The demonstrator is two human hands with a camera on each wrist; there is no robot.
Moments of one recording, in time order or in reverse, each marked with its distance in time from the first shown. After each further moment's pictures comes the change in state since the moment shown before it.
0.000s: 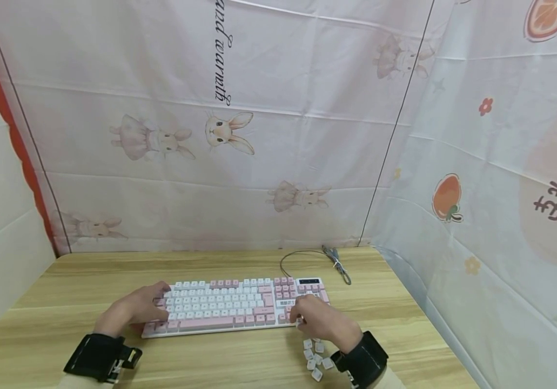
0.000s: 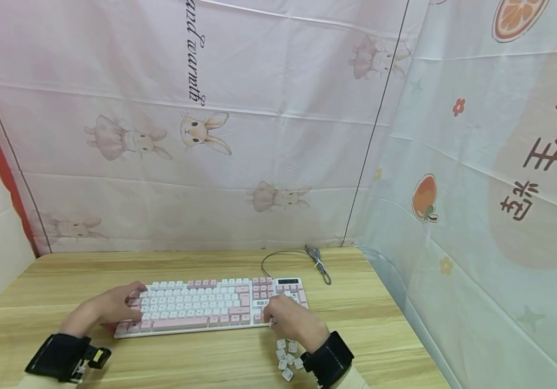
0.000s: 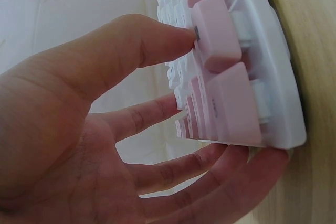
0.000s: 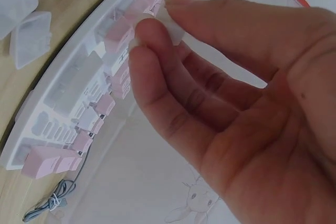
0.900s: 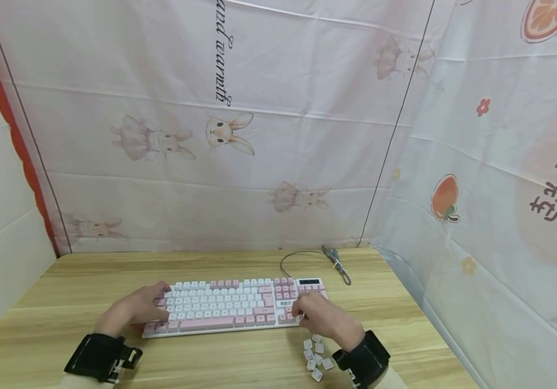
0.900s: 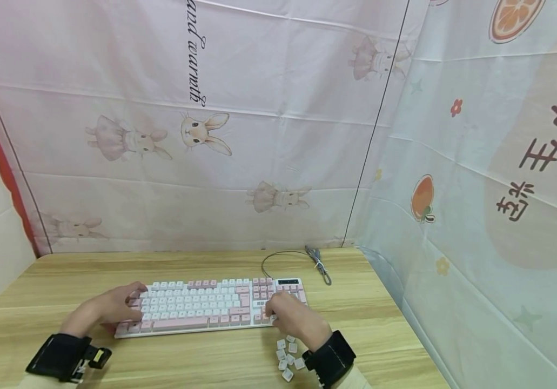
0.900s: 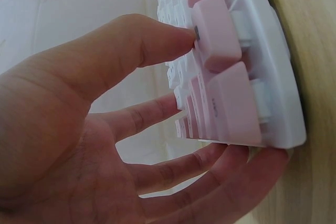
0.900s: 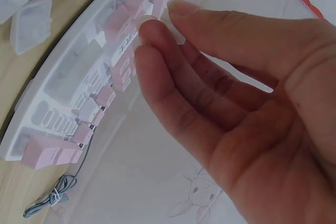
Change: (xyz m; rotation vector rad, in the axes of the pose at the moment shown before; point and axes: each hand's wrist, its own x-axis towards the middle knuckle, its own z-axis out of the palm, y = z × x) left_hand 0.002 -0.002 0.001 0.005 0.005 -0.003; right_hand -0.001 0.002 -0.004 -0.042 0.042 0.013
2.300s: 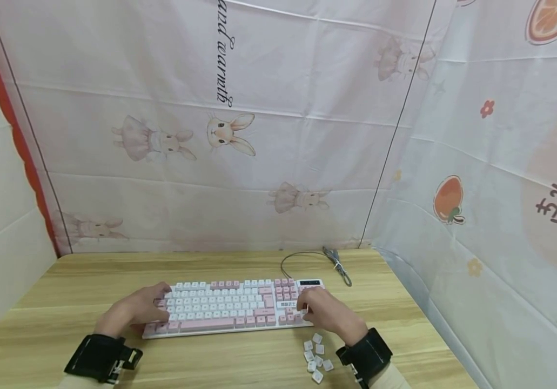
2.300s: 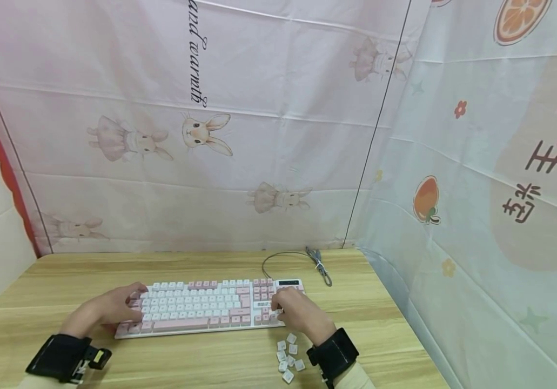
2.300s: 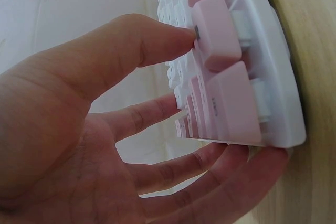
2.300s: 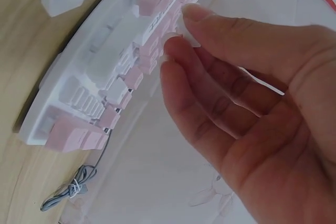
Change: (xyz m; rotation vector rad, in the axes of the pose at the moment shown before) left_hand 0.000 -0.001 0.000 0.021 0.009 0.030; right_hand 0.003 0.022 0.001 -0.007 0.089 -0.046
